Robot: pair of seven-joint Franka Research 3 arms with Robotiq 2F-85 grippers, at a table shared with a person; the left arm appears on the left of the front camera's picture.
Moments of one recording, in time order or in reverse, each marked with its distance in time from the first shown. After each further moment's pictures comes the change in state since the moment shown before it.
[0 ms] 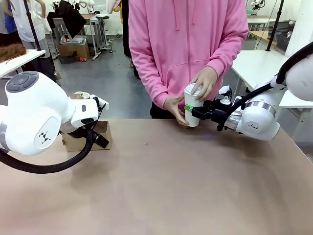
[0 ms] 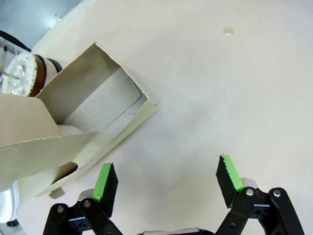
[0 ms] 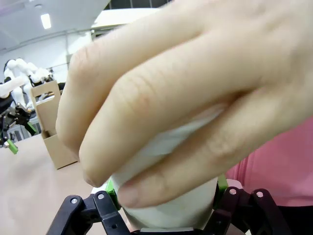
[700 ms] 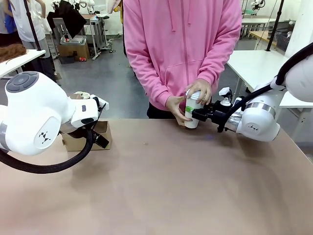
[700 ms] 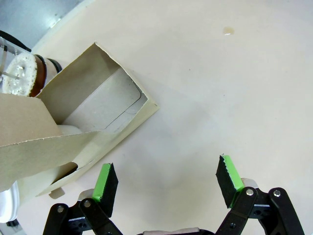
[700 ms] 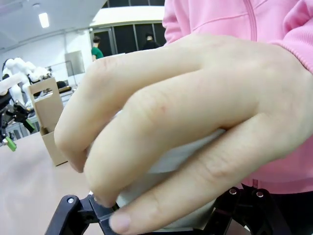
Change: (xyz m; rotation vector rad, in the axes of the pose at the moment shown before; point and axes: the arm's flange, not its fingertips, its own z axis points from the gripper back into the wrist) left arm 0.000 0.000 0.000 0.000 0.000 0.000; right arm -0.006 -0.001 0.003 -0.008 0.013 -0.006
